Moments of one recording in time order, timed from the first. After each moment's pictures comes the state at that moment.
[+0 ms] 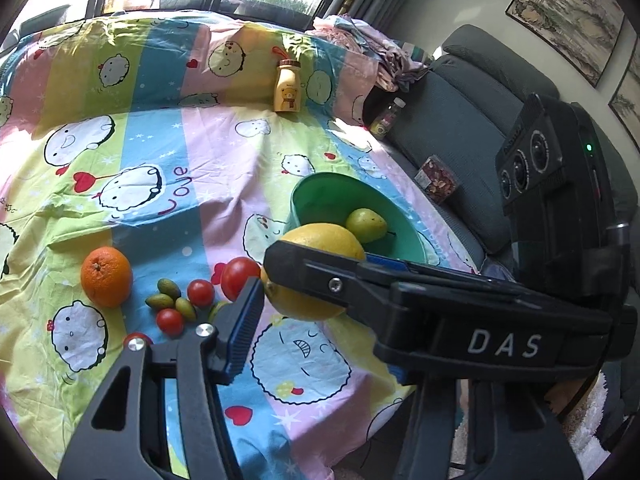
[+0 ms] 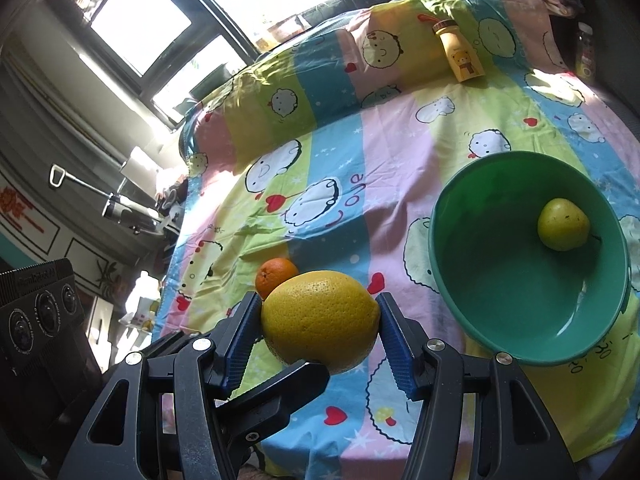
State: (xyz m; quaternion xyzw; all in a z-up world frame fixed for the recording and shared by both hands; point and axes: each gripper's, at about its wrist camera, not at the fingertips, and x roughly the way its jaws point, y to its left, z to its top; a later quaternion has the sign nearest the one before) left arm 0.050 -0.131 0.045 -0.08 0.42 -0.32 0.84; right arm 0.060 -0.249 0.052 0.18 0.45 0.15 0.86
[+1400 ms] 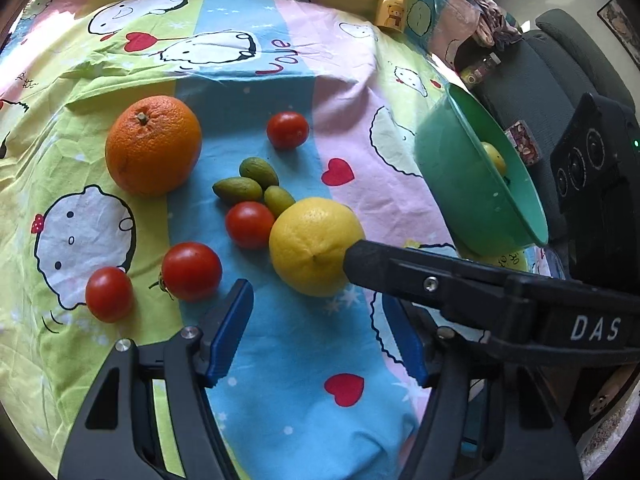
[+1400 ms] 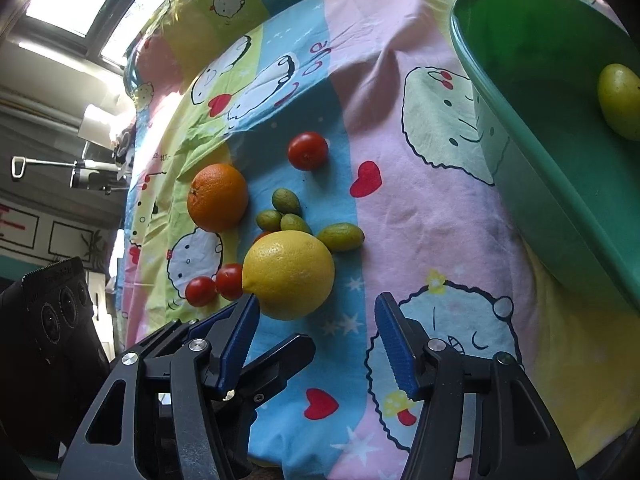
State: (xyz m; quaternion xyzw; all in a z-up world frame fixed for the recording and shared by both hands) left arm 0.080 -0.083 -0.069 -0.09 0.55 -0.23 0.80; right arm 0.094 -0.229 -0.064 0.20 0.59 0.12 0.78
